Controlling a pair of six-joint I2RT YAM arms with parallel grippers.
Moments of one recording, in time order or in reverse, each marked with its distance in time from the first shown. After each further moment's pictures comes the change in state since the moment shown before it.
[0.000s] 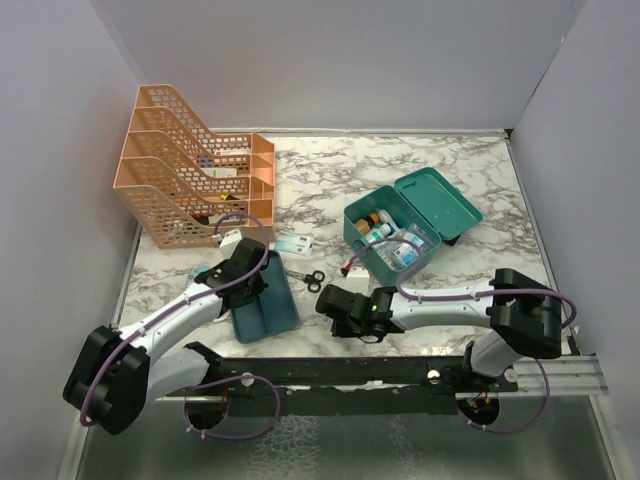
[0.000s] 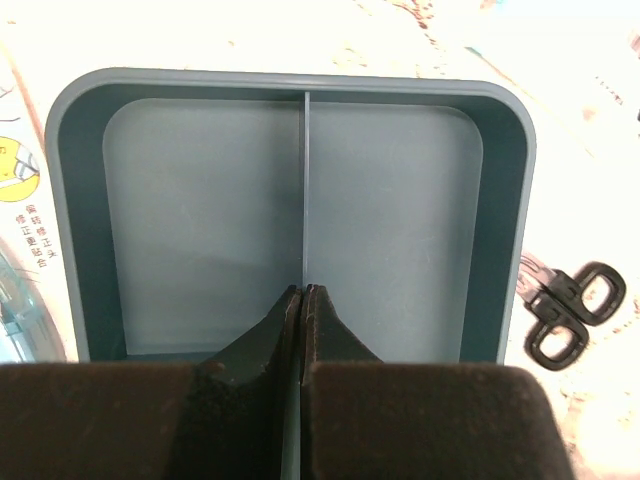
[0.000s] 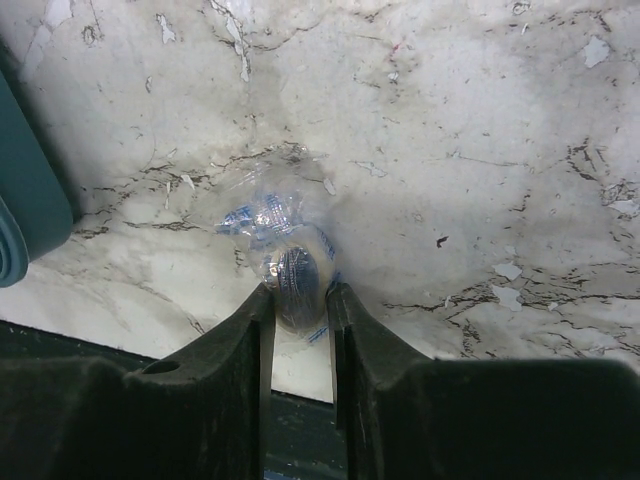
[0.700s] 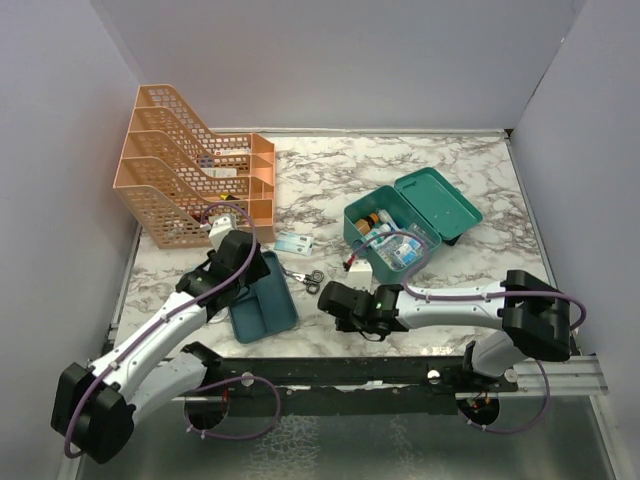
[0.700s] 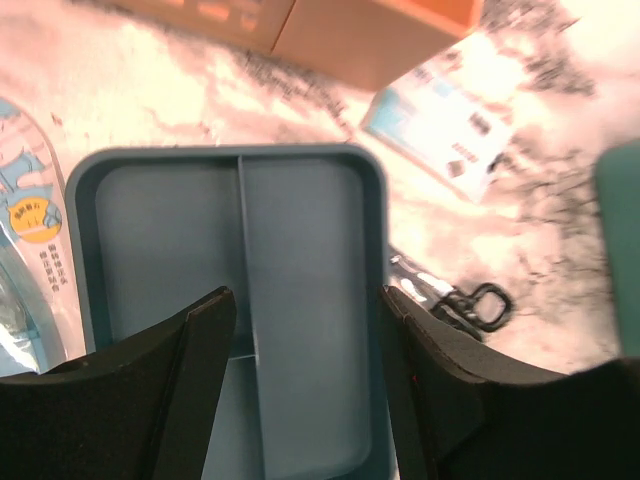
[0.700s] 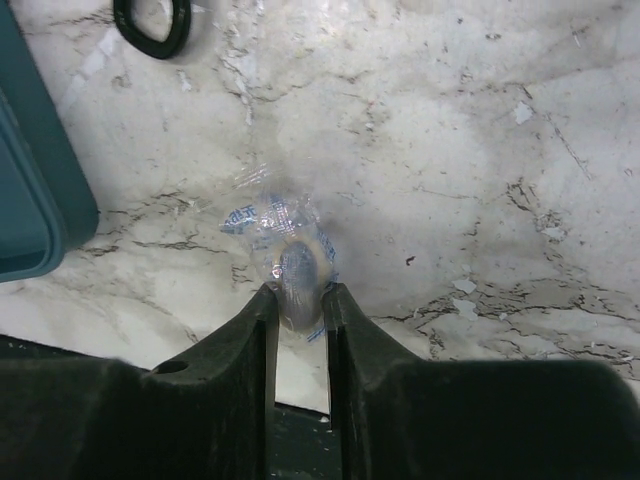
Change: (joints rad) left arm 0.001 -0.149 0.061 -0.069 -0.051 0.027; right arm 0.000 -0.047 0.006 -0.037 0.087 -0.032
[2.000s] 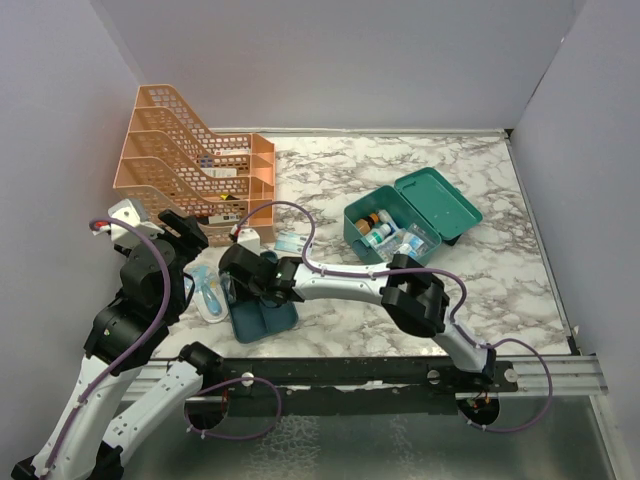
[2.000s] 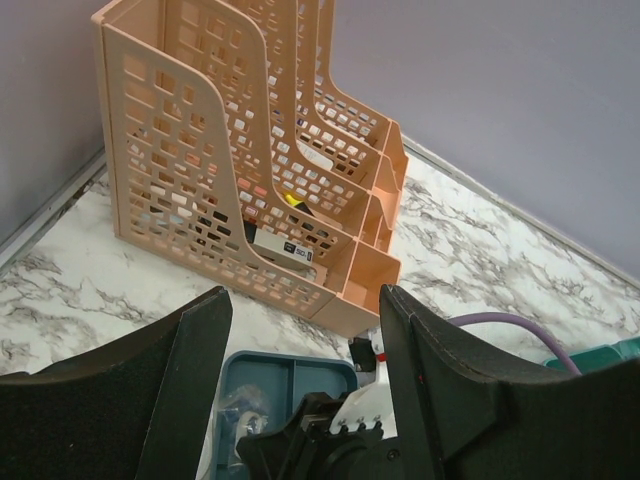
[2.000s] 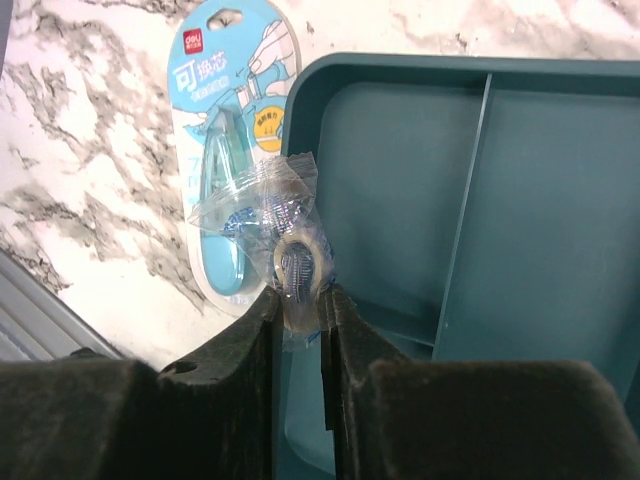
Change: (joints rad) left arm 0.001 -0.397 0.447 -0.246 -0.427 0.235; right arm -0.001 0.703 0.920 0.166 -0.163 -0.346
